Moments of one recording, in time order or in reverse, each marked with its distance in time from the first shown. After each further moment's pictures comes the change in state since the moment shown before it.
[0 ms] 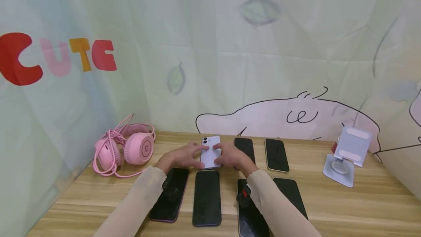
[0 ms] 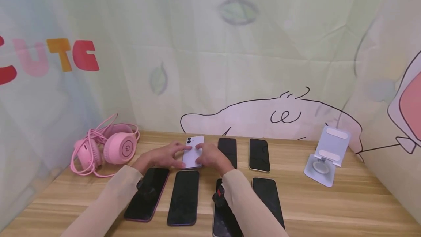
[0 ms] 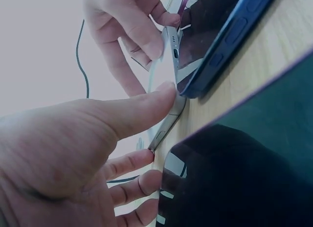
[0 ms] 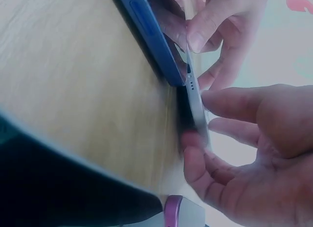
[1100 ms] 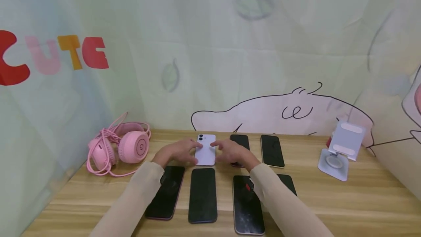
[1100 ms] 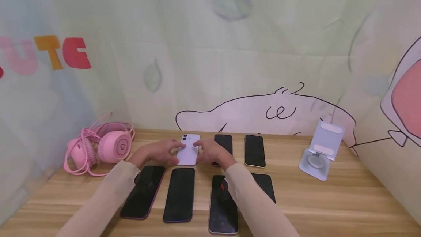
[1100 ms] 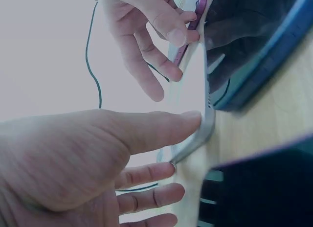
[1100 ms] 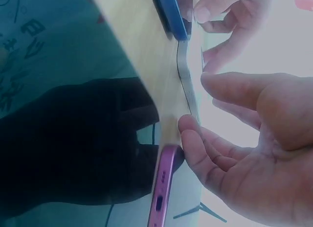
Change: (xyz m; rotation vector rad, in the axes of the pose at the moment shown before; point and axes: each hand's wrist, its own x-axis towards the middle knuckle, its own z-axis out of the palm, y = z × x) left_hand 0.003 0.010 -0.010 0.167 -0.028 -0.004; right_hand -0.005 0.012 -0.015 -0.086 -0.057 -0.055
